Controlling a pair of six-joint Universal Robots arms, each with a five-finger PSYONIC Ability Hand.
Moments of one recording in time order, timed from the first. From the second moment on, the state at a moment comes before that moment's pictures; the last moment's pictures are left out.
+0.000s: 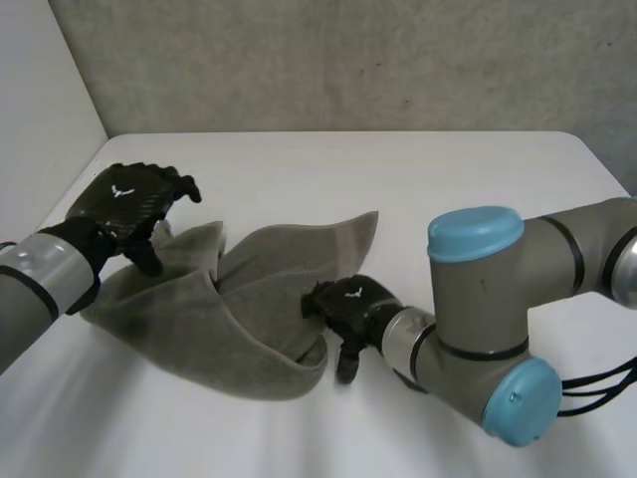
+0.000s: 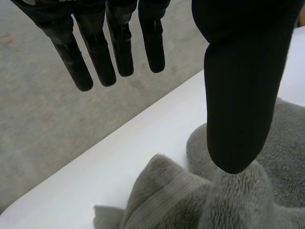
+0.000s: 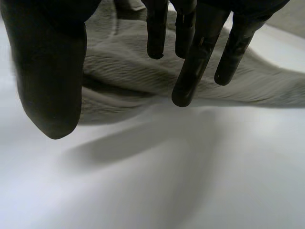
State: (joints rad) left arm 4.58 -1.66 -1.78 3.27 -1.13 3.44; right arm 2.24 -0.93 1.34 0.15 1.33 2.97; left_hand 0.48 0.48 0.48 0.48 0.13; right_hand 0.37 0.36 0.82 0.37 0.22
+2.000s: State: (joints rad) left arm 4.24 -1.97 -1.72 3.58 -1.55 3.49; right arm 2.06 -0.99 1.36 0.07 1.44 2.59; left_hand 1.21 1.22 1.22 1.22 0.86; right_hand 0.52 0.53 0.53 0.53 0.33
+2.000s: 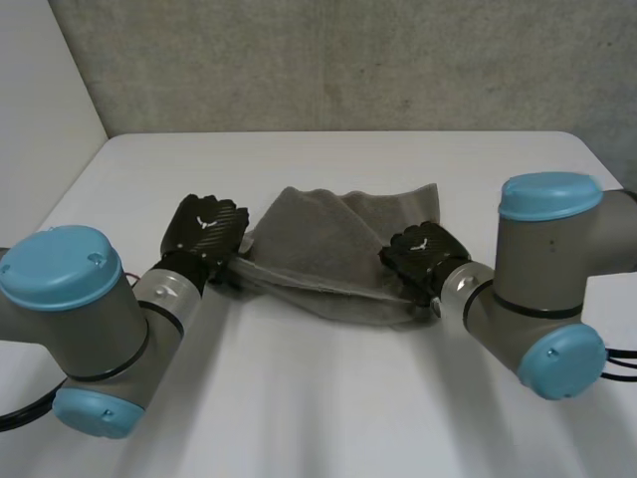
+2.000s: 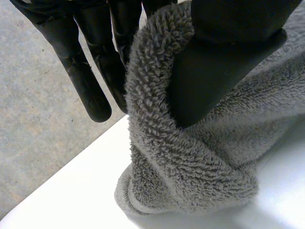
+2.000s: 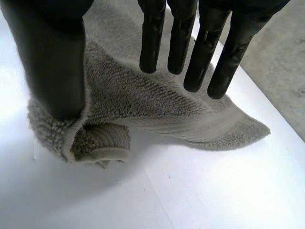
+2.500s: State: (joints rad) left arm 4.35 -1.78 -1.90 3.55 -1.54 3.49; right arm 1.84 -1.22 1.54 0.08 1.26 2.82; left_hand 1.21 1.22 1.22 1.22 0.86; right_hand 0.52 0.51 0.51 0.51 0.35
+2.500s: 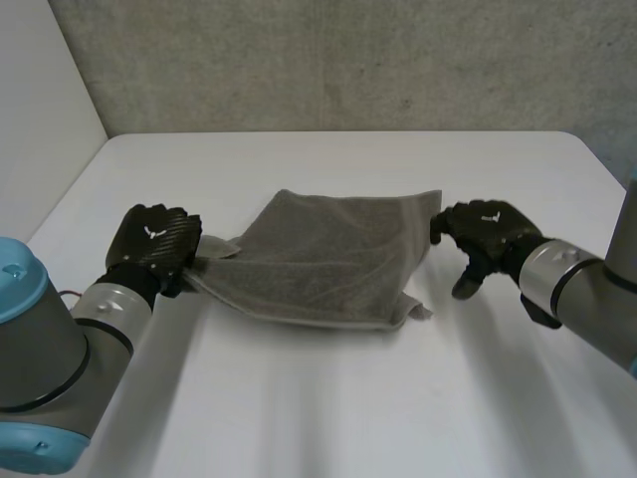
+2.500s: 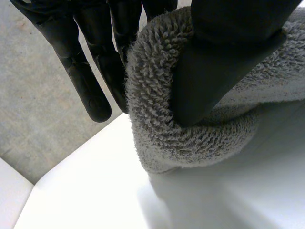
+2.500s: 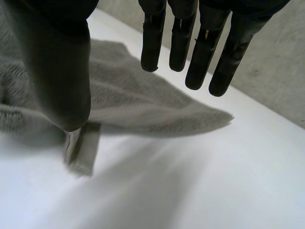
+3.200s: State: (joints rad) left arm 4.39 -1.79 -1.91 3.56 -1.54 3.48; right arm 1.96 -1.03 1.64 -0.17 1.27 2.88; left_hand 1.21 1.22 1.22 1.22 0.86; right_hand 0.55 0.51 0.54 0.54 0.38
